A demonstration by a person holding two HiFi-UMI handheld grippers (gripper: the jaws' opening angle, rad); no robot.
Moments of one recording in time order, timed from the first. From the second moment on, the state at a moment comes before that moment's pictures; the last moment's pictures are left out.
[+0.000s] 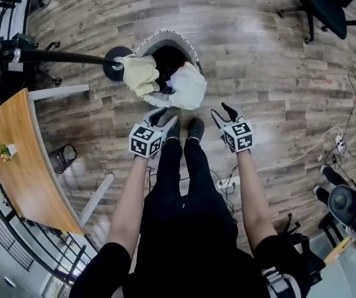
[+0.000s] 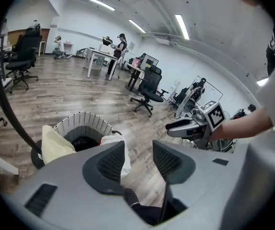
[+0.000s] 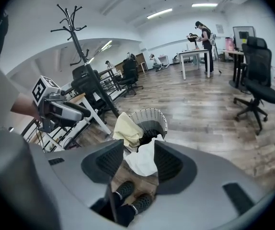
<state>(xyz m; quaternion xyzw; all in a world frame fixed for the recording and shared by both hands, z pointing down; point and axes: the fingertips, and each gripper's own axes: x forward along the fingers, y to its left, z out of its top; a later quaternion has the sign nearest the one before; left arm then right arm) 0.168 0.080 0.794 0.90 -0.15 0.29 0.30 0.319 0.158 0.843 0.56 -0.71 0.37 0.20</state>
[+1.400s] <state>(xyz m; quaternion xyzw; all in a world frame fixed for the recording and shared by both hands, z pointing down) 0.197 0.075 1.063 0.86 -0.03 0.41 0.29 0.271 0.132 1.096 0.53 -0.65 0.53 0.16</state>
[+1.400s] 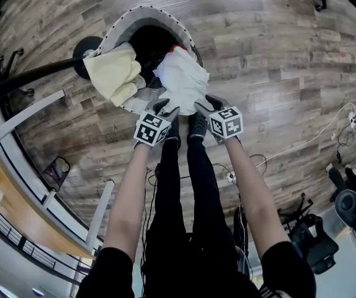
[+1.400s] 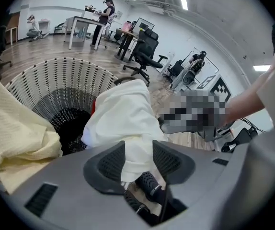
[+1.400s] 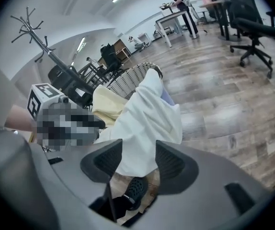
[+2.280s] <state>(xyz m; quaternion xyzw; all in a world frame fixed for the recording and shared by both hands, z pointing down) 0.169 0.097 1.006 0.85 -0.03 0.41 0.33 0.267 0.149 1.020 0.50 -0.68 0.51 0.14</state>
